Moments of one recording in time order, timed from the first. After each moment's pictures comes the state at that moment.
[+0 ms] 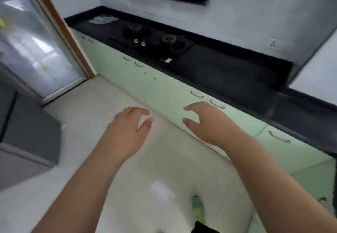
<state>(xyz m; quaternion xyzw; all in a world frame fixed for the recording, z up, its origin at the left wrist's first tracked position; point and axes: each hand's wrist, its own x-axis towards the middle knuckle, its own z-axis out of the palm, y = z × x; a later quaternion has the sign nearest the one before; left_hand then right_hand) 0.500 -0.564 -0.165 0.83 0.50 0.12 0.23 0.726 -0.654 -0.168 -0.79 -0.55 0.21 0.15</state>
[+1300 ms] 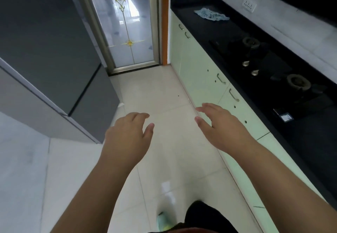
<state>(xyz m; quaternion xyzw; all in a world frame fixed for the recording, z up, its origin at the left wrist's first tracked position) 0.283 -0.188 -0.204 0.66 0.74 0.06 0.13 0.537 -0.140 -0.210 -0.63 -0.74 0.20 0.09</state>
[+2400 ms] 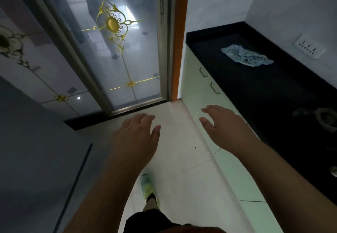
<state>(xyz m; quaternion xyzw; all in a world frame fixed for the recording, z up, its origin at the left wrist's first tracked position) 0.126 0.499 -0.240 0.69 0.71 0.07 0.13 0.381 0.546 -0.241 -0.64 -0.75 0.16 0.05</state>
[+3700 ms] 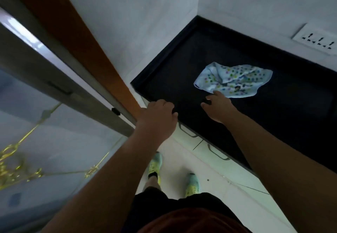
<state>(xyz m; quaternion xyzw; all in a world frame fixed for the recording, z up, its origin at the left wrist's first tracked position) 0.315 1.194 -0.319 0.88 0.45 -0.10 0.15 0.541 1.141 -0.399 -0.85 -0.43 0.31 0.06</state>
